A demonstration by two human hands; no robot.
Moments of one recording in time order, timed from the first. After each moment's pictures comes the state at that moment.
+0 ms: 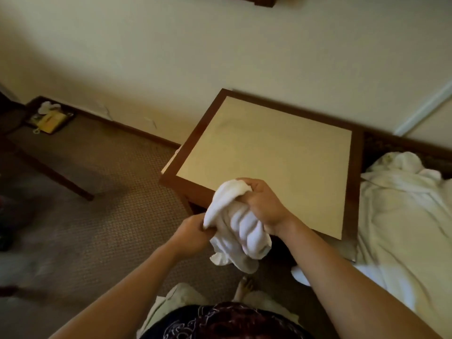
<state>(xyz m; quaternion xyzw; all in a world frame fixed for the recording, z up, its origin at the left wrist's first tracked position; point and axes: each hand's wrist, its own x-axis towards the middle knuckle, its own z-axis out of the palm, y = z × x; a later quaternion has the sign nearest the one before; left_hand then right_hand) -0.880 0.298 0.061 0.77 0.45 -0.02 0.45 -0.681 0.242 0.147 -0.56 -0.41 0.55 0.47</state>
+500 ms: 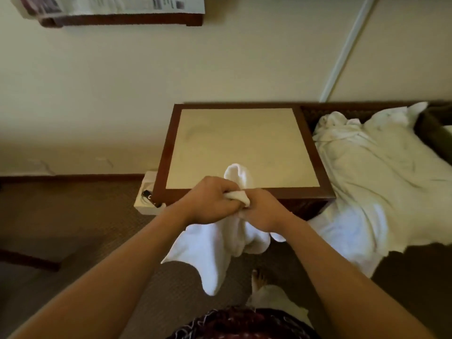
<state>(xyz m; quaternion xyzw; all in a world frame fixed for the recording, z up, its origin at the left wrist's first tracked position) -0.879 0.327 0.172 0.89 0.13 -0.02 0.44 -0.766 0.182 0.148 -0.76 -0.45 0.33 0.33</state>
